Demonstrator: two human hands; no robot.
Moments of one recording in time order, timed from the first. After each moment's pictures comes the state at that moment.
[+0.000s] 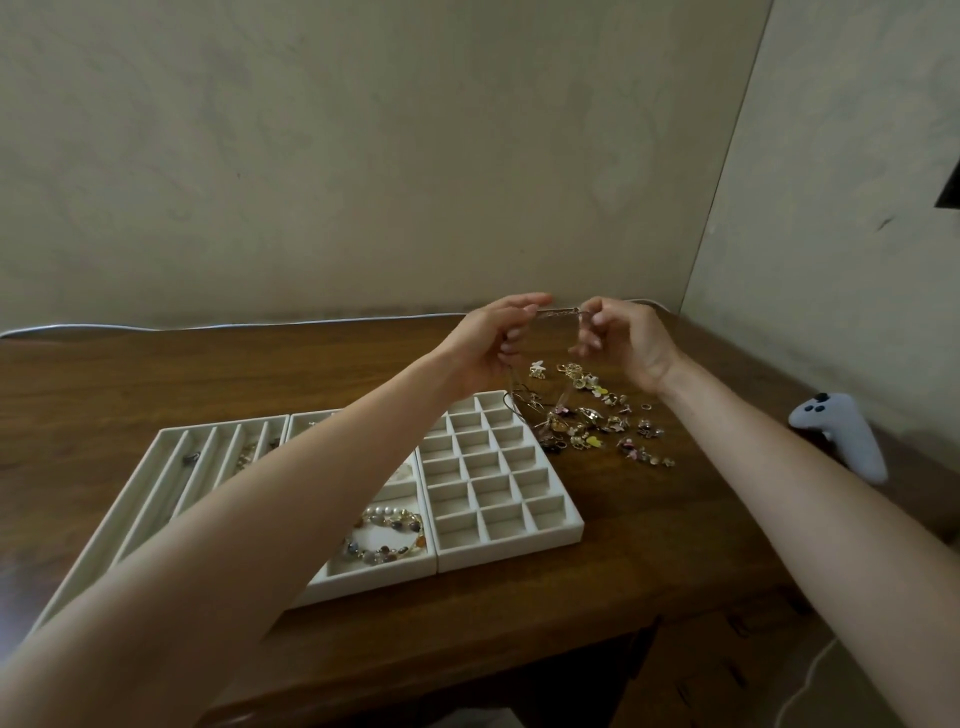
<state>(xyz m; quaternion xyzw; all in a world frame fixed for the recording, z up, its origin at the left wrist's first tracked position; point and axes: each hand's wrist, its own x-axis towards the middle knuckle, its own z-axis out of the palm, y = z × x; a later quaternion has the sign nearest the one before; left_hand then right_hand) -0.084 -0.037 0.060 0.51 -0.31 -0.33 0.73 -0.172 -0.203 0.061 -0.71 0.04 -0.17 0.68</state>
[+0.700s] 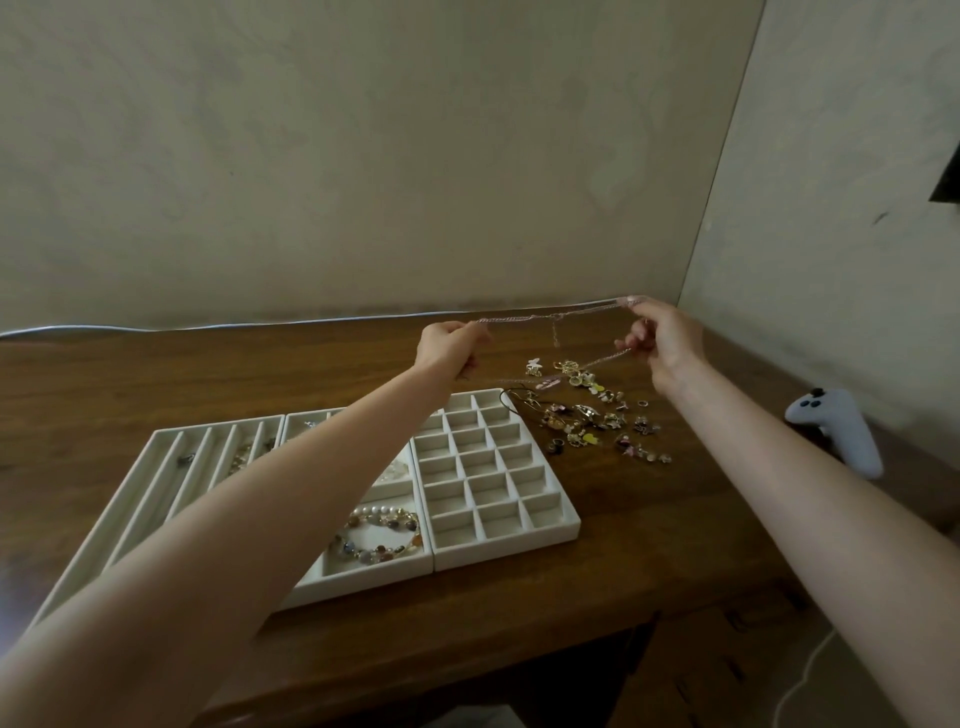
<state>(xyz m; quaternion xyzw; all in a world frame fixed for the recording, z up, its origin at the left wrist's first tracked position) -0.068 -0.028 0.040 0.73 -0.16 -0.12 0.65 -0.173 -0.231 0.049 -0.57 0.22 -0.36 0.70</state>
